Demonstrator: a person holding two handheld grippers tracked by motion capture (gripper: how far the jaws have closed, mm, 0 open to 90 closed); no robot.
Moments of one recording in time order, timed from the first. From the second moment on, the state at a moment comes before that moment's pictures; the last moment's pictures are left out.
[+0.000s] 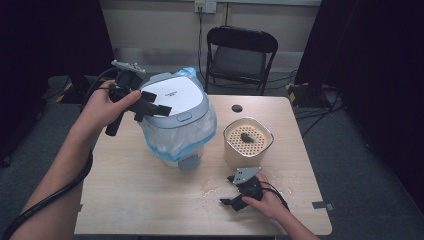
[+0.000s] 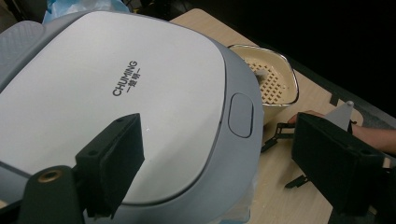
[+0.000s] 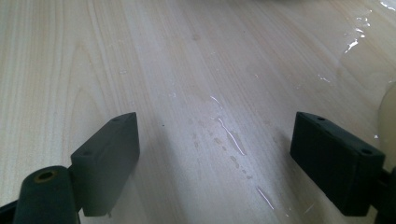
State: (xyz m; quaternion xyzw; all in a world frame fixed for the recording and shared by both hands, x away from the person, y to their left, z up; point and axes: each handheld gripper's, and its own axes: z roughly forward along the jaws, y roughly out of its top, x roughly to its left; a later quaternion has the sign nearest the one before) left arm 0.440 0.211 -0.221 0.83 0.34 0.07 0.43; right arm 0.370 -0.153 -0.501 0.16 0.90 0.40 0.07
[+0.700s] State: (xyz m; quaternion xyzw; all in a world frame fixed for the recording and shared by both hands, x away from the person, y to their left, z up) left arm 0.412 0.251 -0.235 0.83 0.35 0.08 0.43; right arm 0.370 -0.153 -0.501 0.16 0.90 0.40 0.07
